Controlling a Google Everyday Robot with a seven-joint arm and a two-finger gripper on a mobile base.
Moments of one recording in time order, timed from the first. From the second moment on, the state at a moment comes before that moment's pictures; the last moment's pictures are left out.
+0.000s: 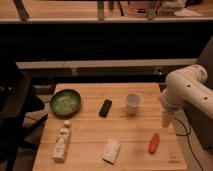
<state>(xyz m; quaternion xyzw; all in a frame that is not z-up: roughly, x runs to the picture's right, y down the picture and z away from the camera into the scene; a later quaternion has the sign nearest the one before) 0.285 0.105 0.685 -0.28 0.02 0.02 0.96</state>
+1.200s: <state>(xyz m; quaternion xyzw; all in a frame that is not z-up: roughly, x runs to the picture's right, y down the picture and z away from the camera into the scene) 0.281 0.173 0.724 -0.30 0.00 -0.08 0.95</state>
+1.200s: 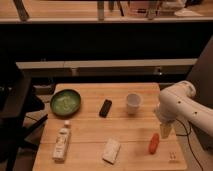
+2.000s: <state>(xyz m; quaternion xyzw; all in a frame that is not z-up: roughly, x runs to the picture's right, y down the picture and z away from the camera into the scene) 0.287 0.214 0.753 -0.32 -0.02 -0.12 0.94</state>
